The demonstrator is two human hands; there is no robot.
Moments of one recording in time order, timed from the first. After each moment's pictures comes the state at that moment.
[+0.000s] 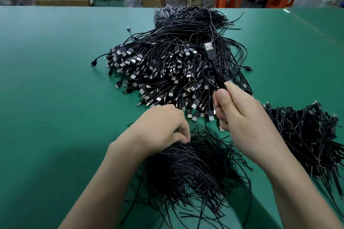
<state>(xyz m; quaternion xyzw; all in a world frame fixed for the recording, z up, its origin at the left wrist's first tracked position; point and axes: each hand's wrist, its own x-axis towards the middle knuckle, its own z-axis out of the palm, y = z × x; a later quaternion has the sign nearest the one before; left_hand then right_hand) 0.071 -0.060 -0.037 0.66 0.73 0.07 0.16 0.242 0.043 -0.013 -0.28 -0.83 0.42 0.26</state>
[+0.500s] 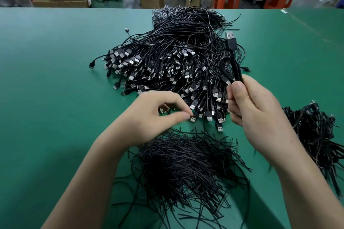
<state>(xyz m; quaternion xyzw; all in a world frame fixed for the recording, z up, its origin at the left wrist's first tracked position) 0.062 -0.076 -0.019 0.57 0.68 0.40 0.24 0.254 0.056 -0.005 -0.28 -0.80 0.44 0.30</state>
